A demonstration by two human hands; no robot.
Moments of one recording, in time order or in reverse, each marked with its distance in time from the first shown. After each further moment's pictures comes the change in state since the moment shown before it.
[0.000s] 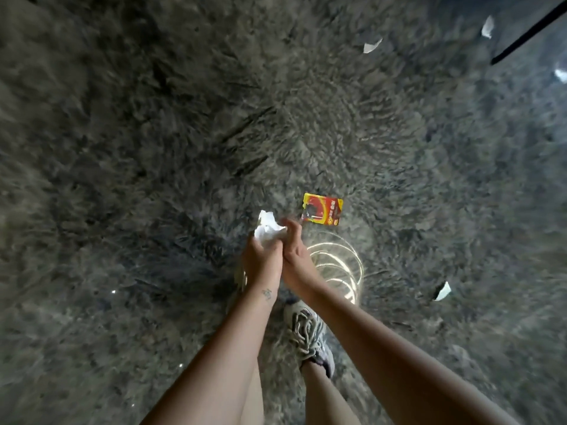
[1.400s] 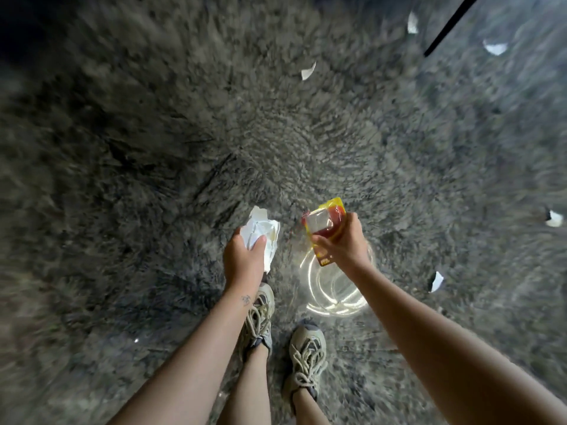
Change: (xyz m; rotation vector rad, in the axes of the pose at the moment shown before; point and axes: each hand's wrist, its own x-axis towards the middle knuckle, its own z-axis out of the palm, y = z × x) left_hand 0.014 0.112 0.005 0.209 -0.138 0.315; right_hand 0.051 0.000 -0.144 -0.033 0.520 0.348
